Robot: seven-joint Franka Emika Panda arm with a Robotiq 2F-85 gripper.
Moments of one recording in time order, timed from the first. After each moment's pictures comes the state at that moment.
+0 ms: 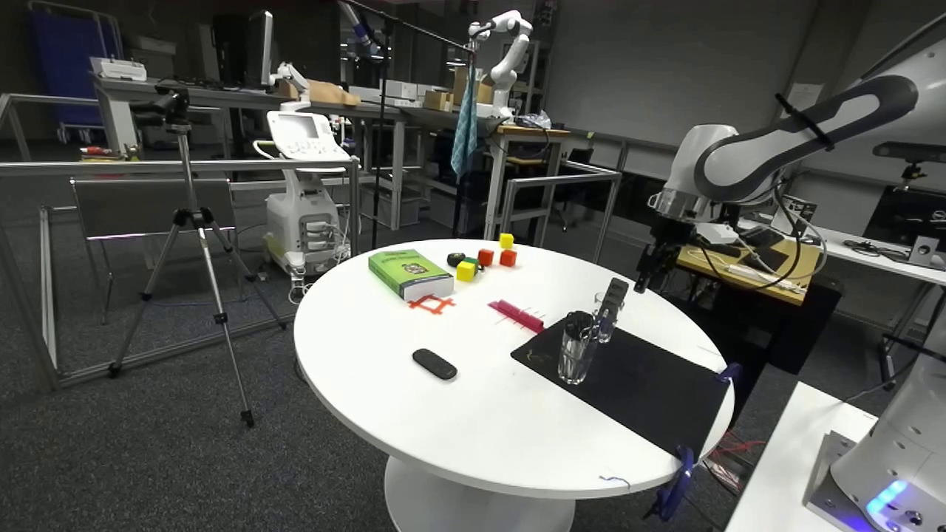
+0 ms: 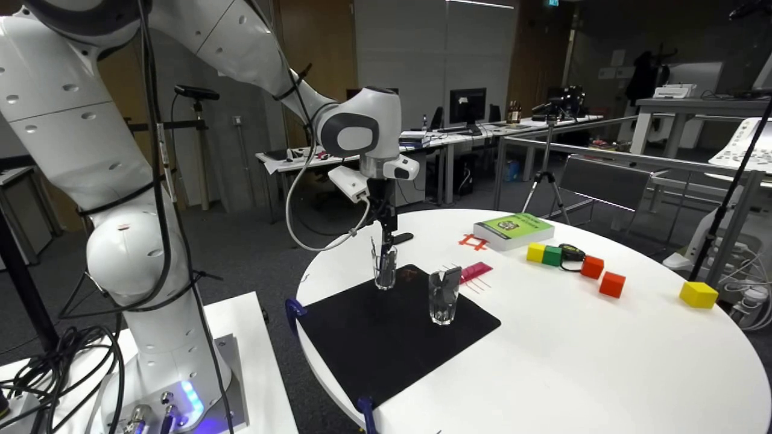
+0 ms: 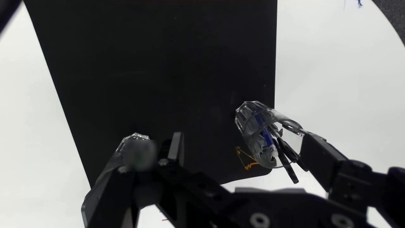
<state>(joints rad) 0.06 -0.18 0.00 -2.49 0.19 2.34 -0.07</state>
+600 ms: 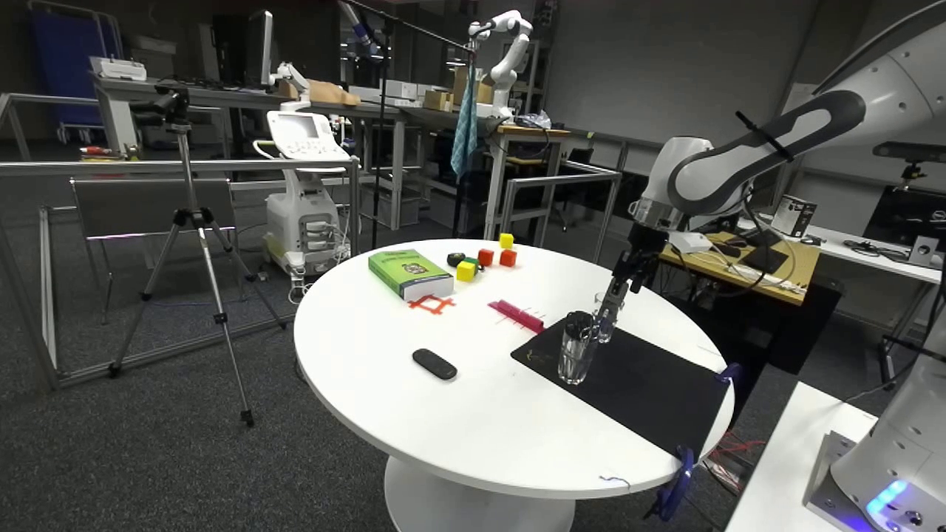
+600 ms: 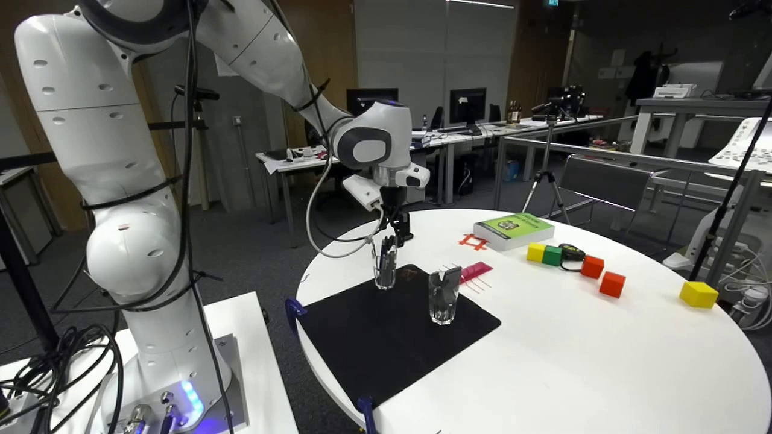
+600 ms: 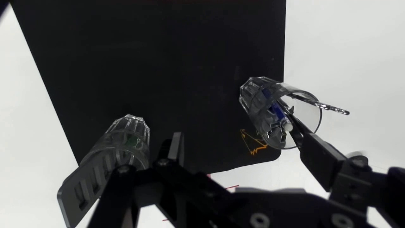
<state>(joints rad) 0.07 -0.03 0.02 -2.41 0.19 2.44 -0.04</state>
